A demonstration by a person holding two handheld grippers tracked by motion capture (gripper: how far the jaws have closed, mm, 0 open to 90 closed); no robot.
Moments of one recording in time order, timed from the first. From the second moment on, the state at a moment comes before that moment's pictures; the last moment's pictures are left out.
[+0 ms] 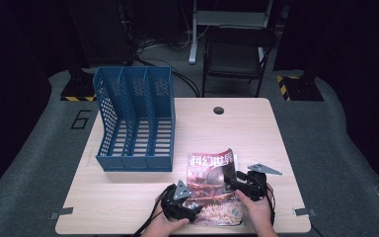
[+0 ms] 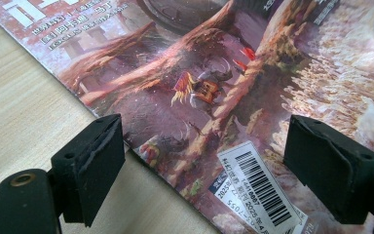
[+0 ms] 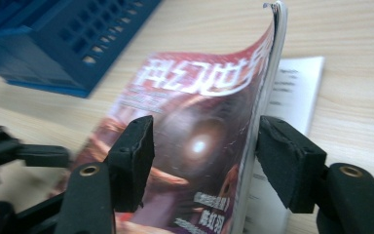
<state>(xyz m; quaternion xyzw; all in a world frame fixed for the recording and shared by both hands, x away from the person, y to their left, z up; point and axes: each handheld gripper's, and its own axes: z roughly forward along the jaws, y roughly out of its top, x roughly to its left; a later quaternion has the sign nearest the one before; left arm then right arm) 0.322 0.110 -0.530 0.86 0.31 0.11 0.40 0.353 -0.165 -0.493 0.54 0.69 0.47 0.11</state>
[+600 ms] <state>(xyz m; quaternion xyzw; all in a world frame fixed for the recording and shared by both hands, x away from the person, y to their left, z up) 0.322 0.110 -0.530 0.86 0.31 0.11 0.40 0.366 -0.165 -0.511 0.55 0.70 0.45 0.06</state>
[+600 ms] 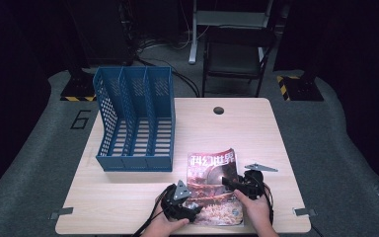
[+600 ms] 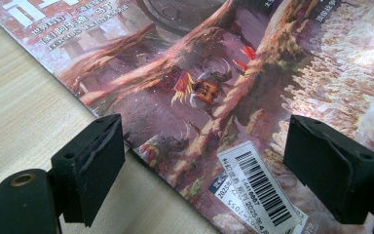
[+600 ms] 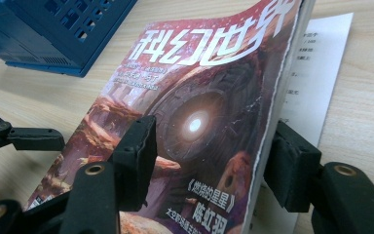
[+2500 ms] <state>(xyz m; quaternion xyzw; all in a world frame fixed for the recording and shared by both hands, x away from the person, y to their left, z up) 0.322 0.113 -0.530 0.85 0.31 0.10 0.41 0.366 -0.165 -0.508 0.52 0.73 0.44 0.08</state>
